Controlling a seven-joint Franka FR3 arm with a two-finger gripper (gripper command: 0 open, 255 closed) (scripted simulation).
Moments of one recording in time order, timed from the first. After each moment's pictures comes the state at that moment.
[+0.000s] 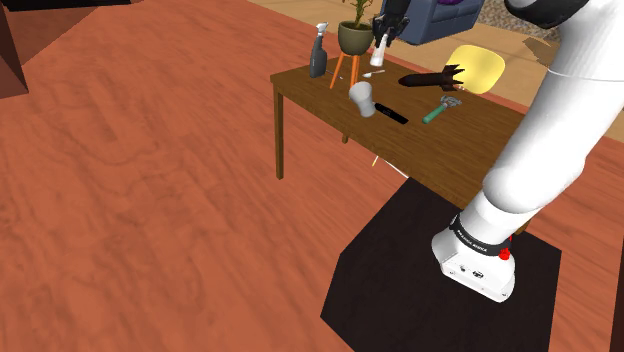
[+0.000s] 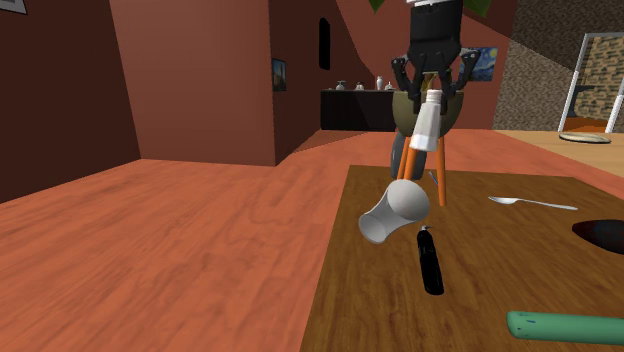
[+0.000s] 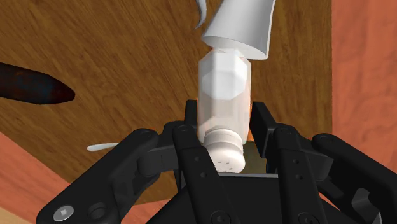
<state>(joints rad) -0.27 0.20 -0.31 -1.62 0.06 2.03 -0.09</state>
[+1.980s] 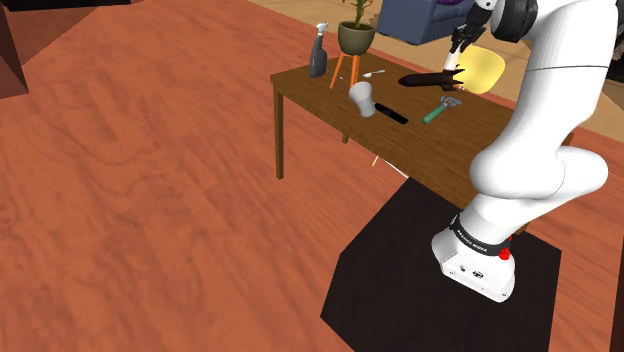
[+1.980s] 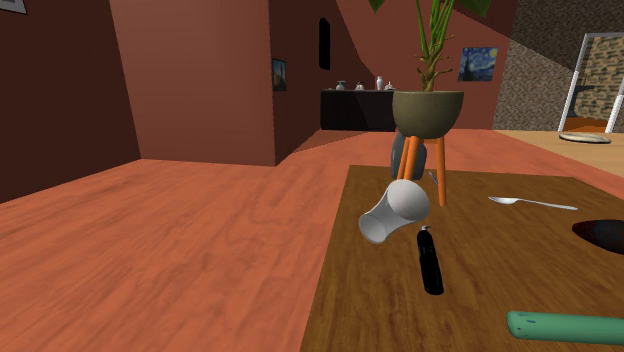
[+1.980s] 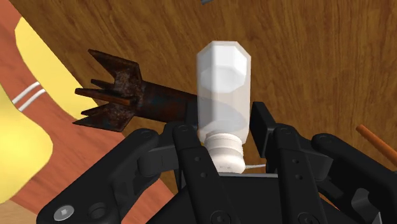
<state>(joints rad) -0.75 0.50 -0.44 -1.27 0.33 1.90 -0.71</state>
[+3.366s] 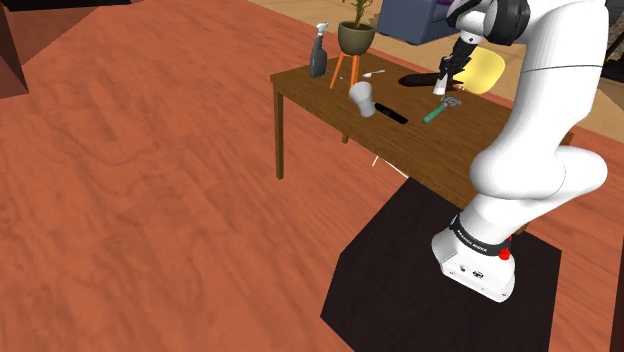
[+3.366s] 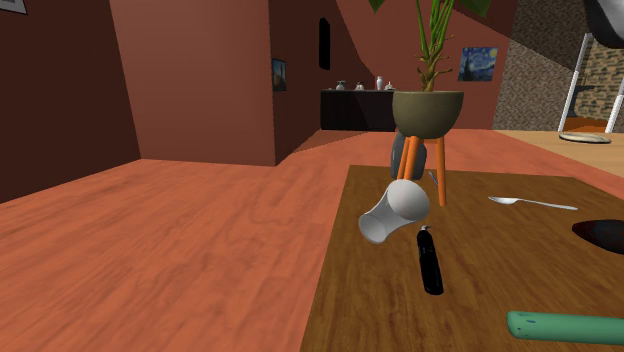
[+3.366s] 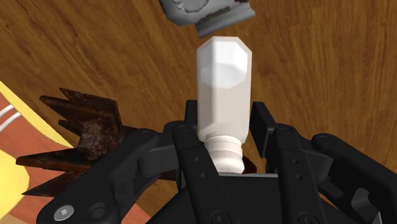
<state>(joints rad) -0.73 0.54 -0.42 -1.49 0.37 2.16 -0.76</state>
